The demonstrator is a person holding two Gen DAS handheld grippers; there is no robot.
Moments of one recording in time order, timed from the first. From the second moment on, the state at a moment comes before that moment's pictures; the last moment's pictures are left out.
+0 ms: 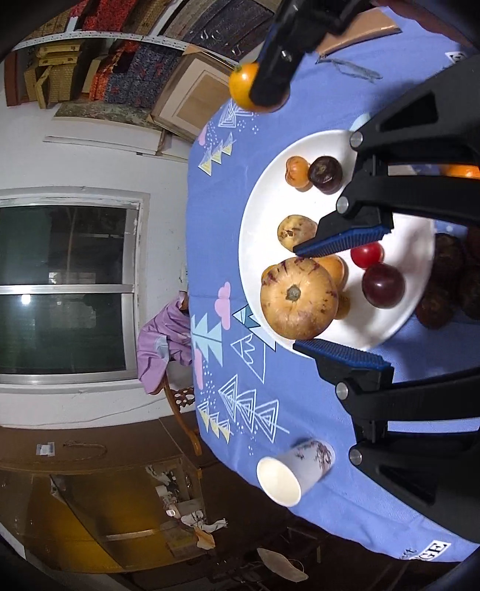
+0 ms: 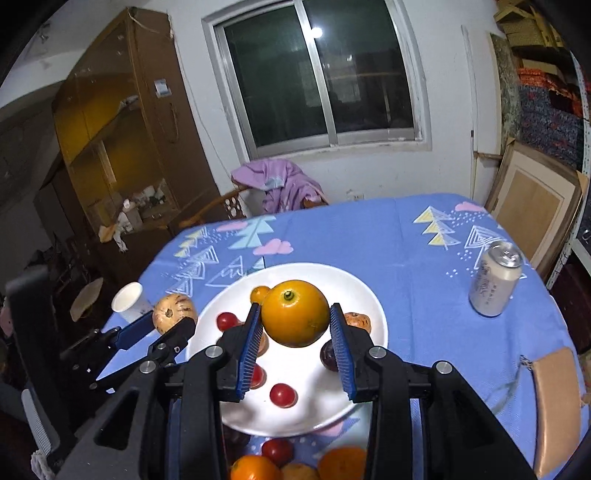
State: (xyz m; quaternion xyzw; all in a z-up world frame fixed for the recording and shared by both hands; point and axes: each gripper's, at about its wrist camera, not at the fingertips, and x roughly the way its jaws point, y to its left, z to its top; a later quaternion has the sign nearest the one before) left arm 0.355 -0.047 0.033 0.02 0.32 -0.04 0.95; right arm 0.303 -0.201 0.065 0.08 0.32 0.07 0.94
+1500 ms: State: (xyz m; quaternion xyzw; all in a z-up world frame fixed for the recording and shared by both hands) left arm 0.291 0.008 0.010 0.01 0.32 -0.02 0.95; right arm 0.234 -0.210 0.034 0.06 0.33 0.07 0.94
